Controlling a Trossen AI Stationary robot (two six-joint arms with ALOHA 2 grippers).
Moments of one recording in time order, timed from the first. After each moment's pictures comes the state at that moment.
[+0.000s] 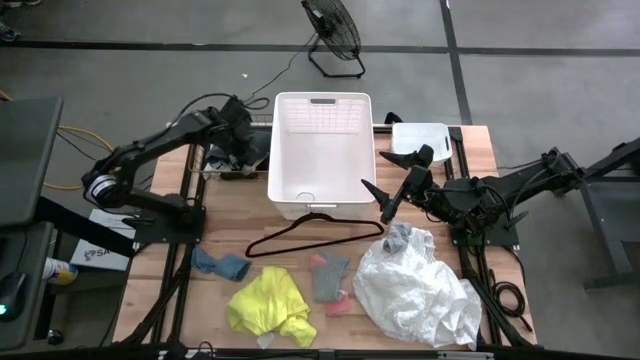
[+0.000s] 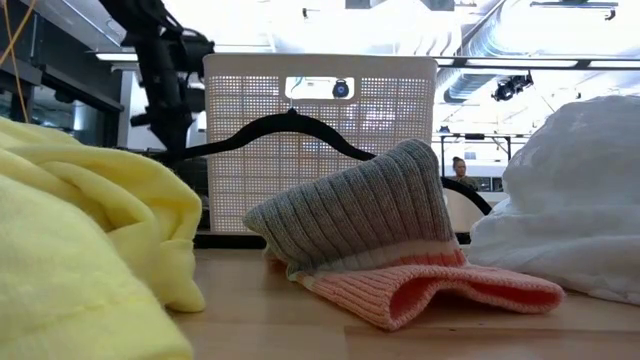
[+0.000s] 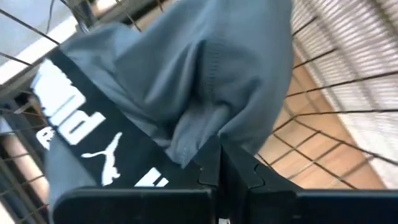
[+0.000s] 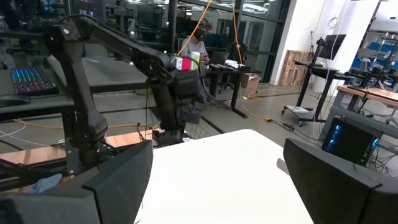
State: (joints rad) left arm 0.83 1.29 1.01 -0.87 -0.07 -0.14; right arm 0.36 1.13 1.09 0.00 0.94 -0.05
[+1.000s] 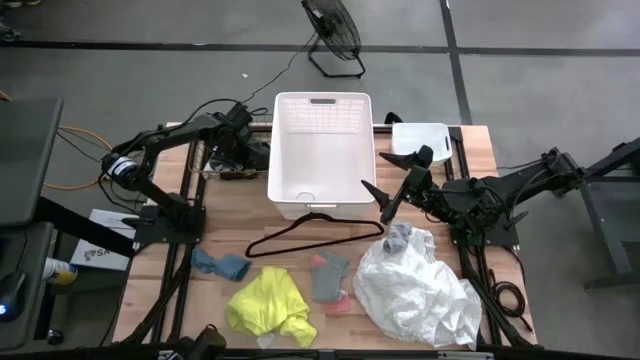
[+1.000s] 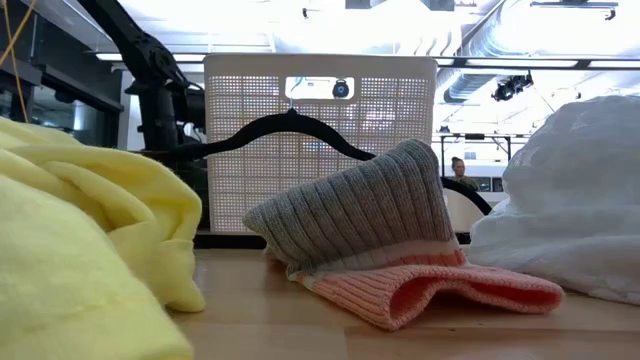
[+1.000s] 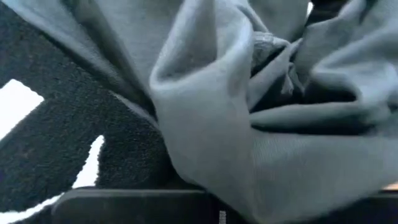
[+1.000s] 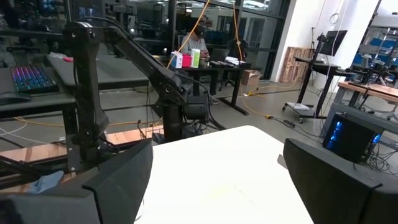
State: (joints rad) left arm 0.95 1.49 0.90 -0.74 0.07 -0.19; right arm 0.36 1.13 1.09 -0.02 0.94 -0.02
